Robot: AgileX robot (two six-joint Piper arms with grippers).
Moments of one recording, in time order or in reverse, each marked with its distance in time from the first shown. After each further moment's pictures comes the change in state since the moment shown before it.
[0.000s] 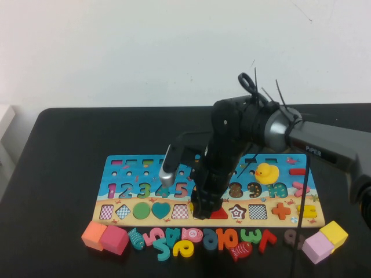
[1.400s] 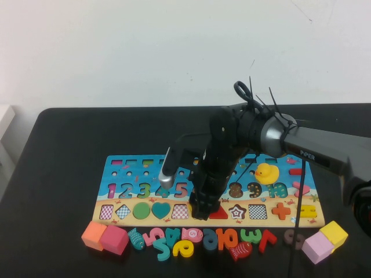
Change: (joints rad) right arm 0.000 0.034 -0.002 -0.010 -0.066 0.004; left arm 0.000 0.000 0.000 0.000 0.000 -0.002
